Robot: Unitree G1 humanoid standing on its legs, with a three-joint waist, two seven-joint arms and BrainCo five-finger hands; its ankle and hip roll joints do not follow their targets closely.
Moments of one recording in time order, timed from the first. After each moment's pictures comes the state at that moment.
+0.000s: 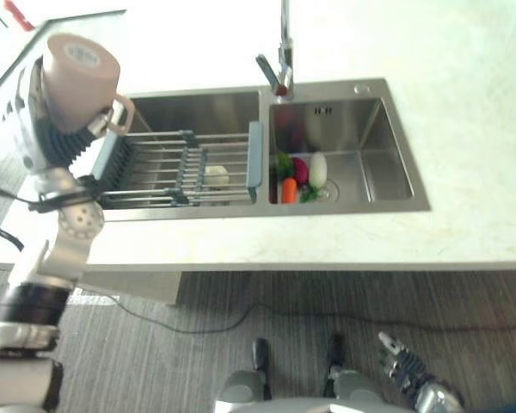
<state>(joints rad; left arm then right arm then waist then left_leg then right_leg) -0.31 0.88 0.00 0.17 0.33 -0.04 0.81 0.04 -0.26 0.10 1.16 0.72 -0.10 0.25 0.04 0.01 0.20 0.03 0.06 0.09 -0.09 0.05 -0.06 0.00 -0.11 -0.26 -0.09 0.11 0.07</state>
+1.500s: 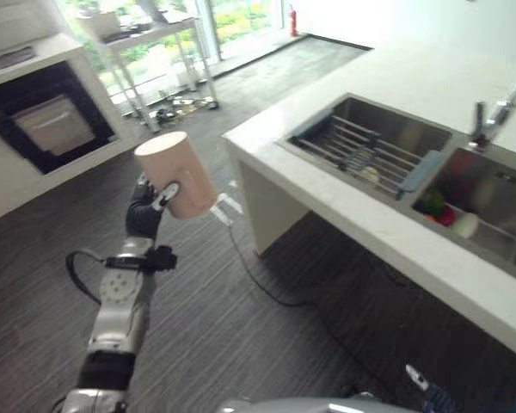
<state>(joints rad) -0.06 0.46 0.05 -0.02 -0.43 -0.29 -0.04 0.11 -0.32 -0.03 1.14 0.66 0.04 0.12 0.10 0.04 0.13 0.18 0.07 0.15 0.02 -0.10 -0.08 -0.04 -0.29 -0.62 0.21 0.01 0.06</state>
